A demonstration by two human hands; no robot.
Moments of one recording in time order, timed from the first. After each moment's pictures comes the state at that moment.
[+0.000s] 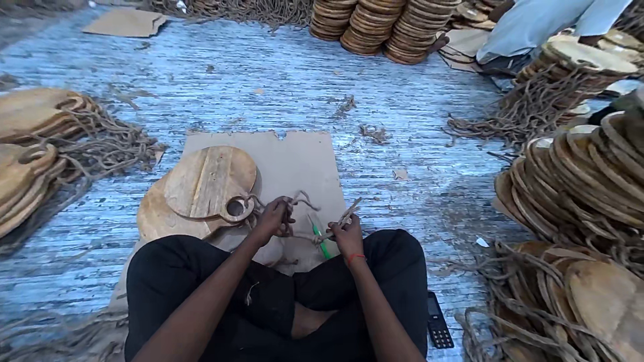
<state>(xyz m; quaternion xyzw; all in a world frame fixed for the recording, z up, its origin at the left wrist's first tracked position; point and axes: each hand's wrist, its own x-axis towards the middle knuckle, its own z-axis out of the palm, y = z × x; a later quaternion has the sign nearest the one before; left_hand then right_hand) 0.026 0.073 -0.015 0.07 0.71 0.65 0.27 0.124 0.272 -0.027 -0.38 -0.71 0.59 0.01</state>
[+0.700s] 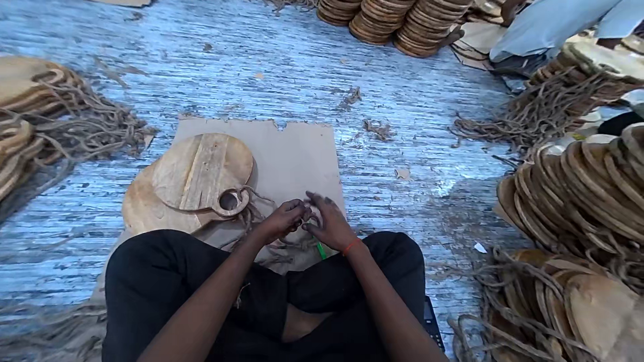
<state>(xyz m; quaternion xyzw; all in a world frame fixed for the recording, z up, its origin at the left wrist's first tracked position) 0.031 0.098 -0.009 0.10 0.63 0.64 0.42 0.095 0.280 -0.008 0.06 -0.93 0.36 -0.02</state>
